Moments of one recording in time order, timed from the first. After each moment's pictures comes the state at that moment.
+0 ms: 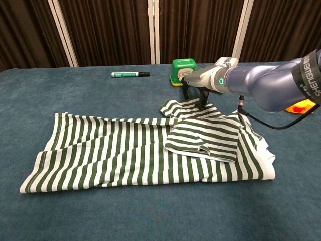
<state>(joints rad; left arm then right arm) -0.34 -1.22 -0.12 -1.58 1.04 1.19 0.24 1.24 -2.04 0.21 -0.26 -1.28 0.33 0.03</state>
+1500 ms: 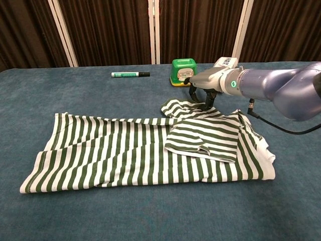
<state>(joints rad) -0.33 -1.22 -0.12 -1.60 1.06 1.19 0.25 1.17 -1.98 0.13 -0.33 -1.42 0.46 0.20</state>
